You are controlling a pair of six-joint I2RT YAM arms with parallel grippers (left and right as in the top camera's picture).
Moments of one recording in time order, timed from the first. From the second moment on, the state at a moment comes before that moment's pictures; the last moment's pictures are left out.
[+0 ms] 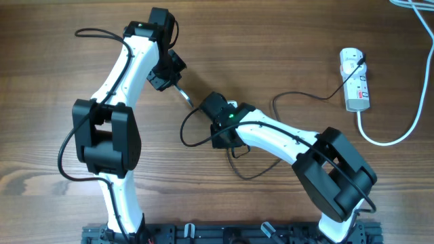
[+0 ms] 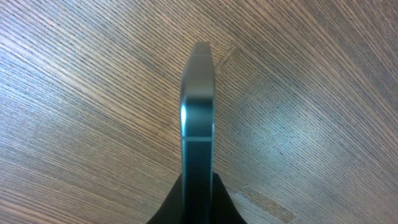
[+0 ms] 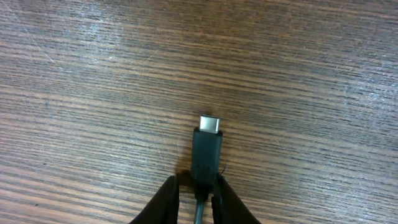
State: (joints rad) left arm -0.20 2.12 1.80 -1.15 0.05 -0.87; right arm 0.78 1.94 1.19 -0.66 0.02 0.64
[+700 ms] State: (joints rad) left arm -0.20 2.12 1.80 -1.15 0.05 -0.87; right arm 0.78 1.94 1.20 -0.69 0.02 0.65
